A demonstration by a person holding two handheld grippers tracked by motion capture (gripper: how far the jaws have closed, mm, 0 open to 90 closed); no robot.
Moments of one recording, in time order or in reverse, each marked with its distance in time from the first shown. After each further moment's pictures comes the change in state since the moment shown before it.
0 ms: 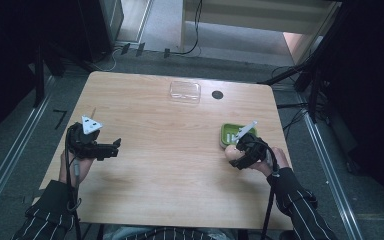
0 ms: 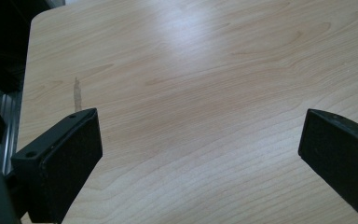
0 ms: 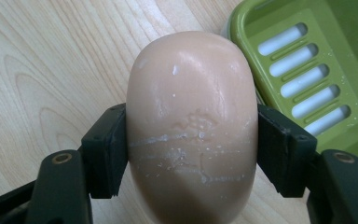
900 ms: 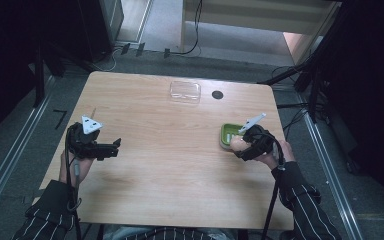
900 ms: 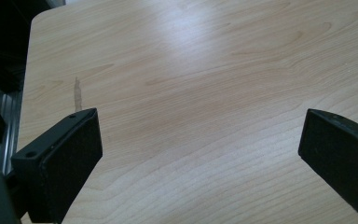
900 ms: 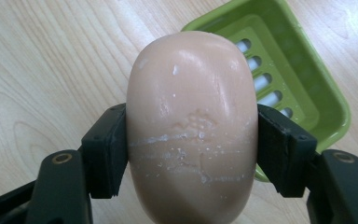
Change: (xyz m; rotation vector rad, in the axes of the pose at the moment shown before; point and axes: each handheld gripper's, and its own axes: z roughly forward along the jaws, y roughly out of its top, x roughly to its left) left arm 0.000 0.000 0.001 -0.002 0.000 -0.001; right arm -0.020 0.002 -0.016 -0.055 -0.053 0.027
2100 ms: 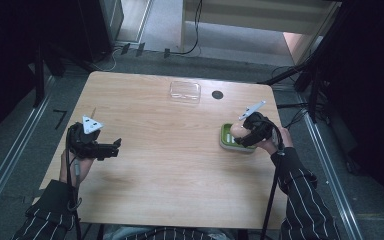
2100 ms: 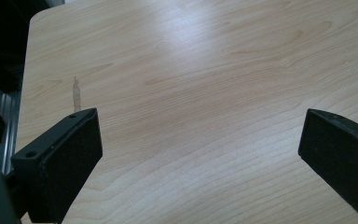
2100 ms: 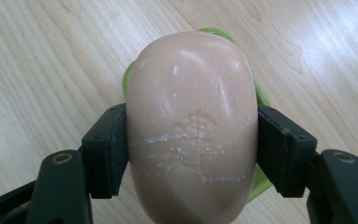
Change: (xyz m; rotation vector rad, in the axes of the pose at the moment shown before) left arm 0.000 0.000 0.001 0.004 -0.002 0.003; right arm -0.034 0.021 0.008 -0.039 -0.023 -0.038
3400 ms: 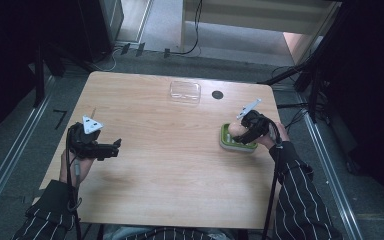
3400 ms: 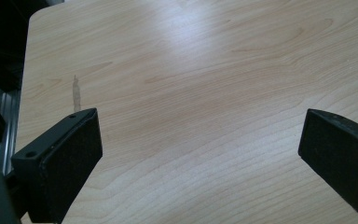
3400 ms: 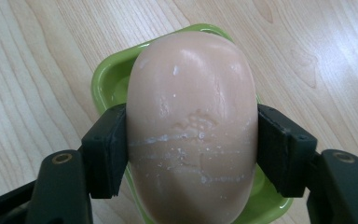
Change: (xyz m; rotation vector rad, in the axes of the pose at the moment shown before) left arm 0.000 0.000 0.000 0.007 0.001 0.002; right arm -0.023 0.002 0.030 0.005 0.062 -0.088
